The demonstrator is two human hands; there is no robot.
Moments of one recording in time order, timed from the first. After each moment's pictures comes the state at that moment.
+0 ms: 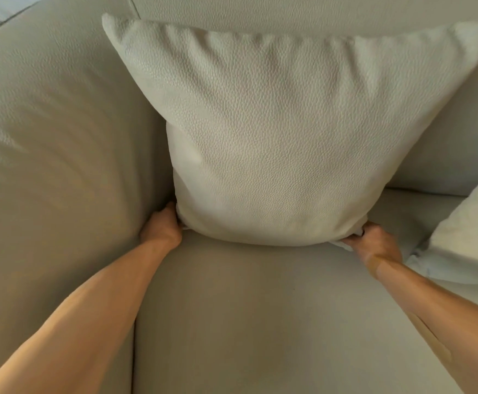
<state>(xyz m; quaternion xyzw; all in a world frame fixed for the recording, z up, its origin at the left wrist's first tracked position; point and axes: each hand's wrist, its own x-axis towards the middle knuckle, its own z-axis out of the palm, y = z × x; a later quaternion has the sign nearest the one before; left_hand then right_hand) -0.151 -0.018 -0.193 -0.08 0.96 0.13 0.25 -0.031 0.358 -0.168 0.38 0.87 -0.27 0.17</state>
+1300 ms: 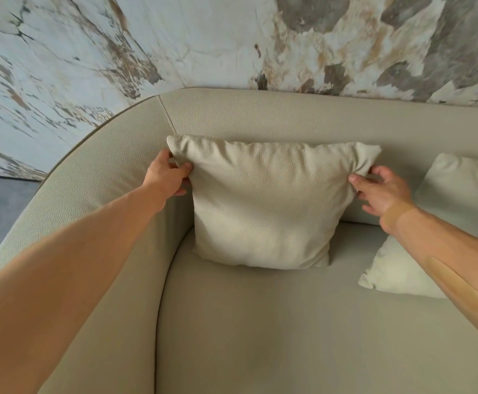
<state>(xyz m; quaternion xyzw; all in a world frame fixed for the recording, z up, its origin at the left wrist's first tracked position) -0.218 0.017 0.055 -0.12 0.81 0.56 0.14 -0.094 0.378 0.060 0.37 0.73 -0.57 -0.06</state>
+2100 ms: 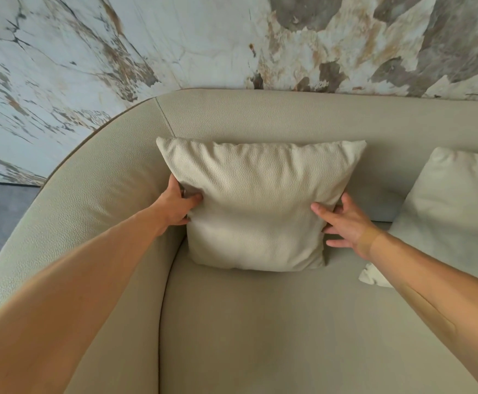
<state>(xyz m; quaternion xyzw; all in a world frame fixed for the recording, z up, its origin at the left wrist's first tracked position) -0.186 0.015 0.032 -0.09 0.80 0.52 0.28 -0.064 0.340 0.025 0.34 0.71 -0.61 0.13</state>
